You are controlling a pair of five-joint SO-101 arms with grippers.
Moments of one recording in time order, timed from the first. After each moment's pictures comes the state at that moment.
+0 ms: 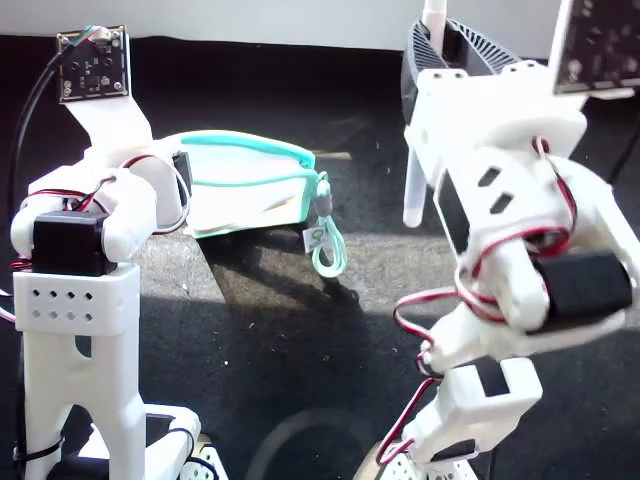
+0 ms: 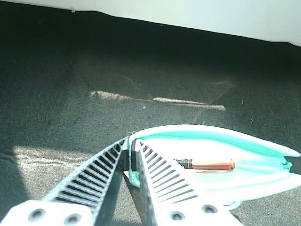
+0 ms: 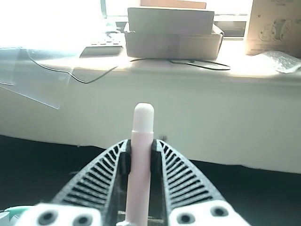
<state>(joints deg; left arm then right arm) -1.1 -27.6 5.9 77.5 9.8 -15.8 9.7 -94.4 100.6 -3.0</state>
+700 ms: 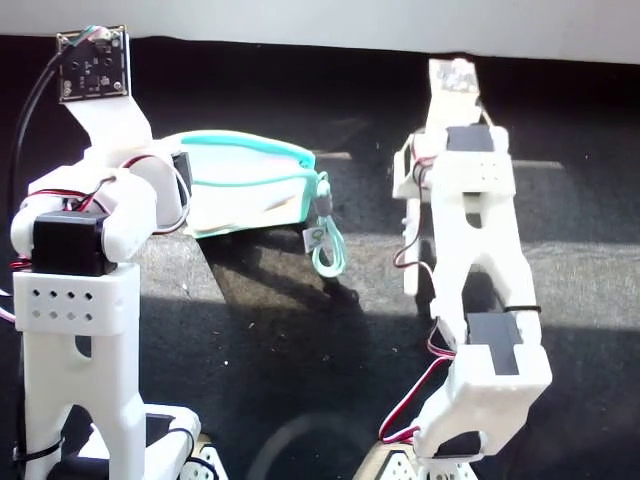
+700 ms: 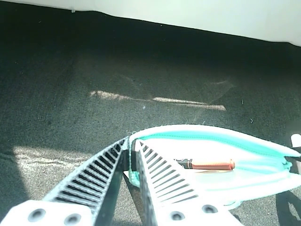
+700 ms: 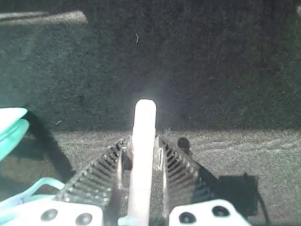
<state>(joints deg) -1.1 -27.6 5.9 77.5 9.8 -8.1 12.4 -7.0 70.4 -3.0</state>
